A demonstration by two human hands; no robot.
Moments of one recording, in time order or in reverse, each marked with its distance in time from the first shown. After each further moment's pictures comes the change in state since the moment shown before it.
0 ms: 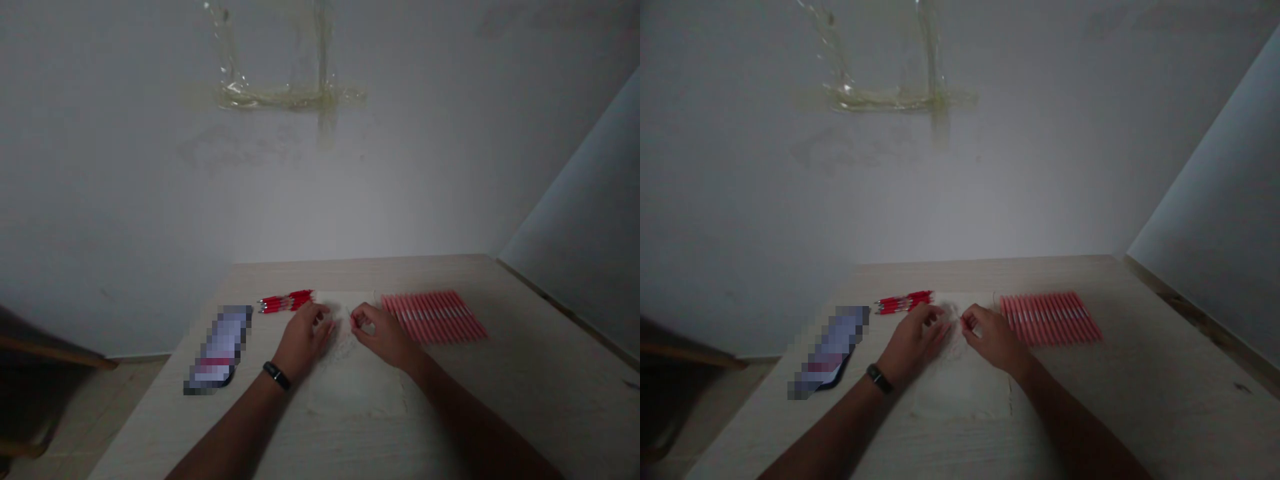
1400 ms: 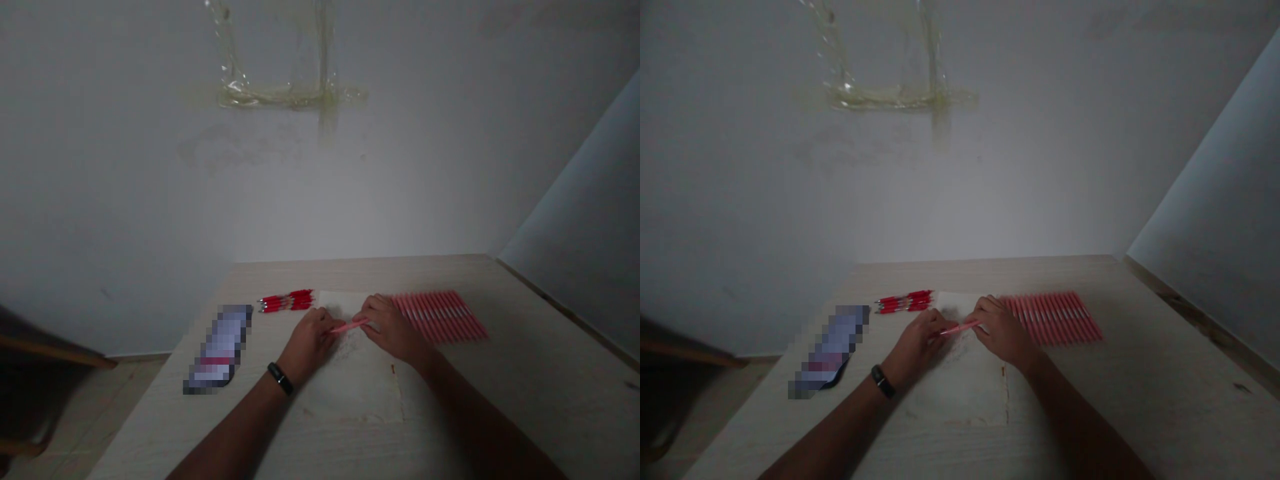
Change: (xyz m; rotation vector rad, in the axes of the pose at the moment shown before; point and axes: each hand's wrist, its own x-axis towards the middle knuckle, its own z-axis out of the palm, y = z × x) left_hand -0.001 0.005 0.003 0.075 -0.199 0.146; right_hand 0.005 0.011 -0.025 -0.278 -0.061 -0.258
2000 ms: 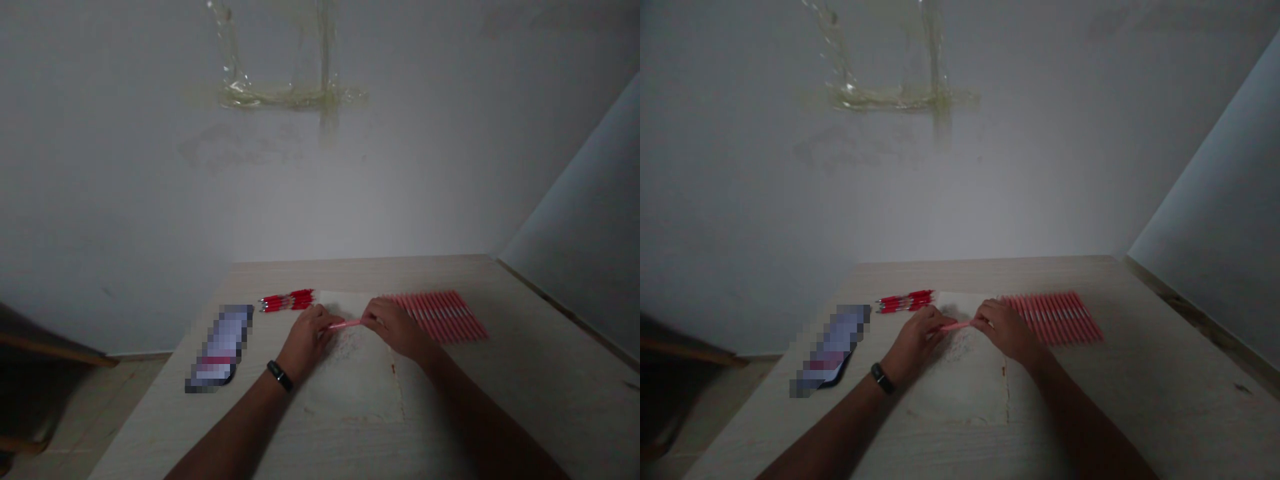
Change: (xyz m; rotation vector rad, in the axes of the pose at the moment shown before) left_hand 0.001 -0.002 -0.003 -0.015 0.037 -0.036; right_hand -0.004 0.007 -0.003 0.079 -0.026 0.091
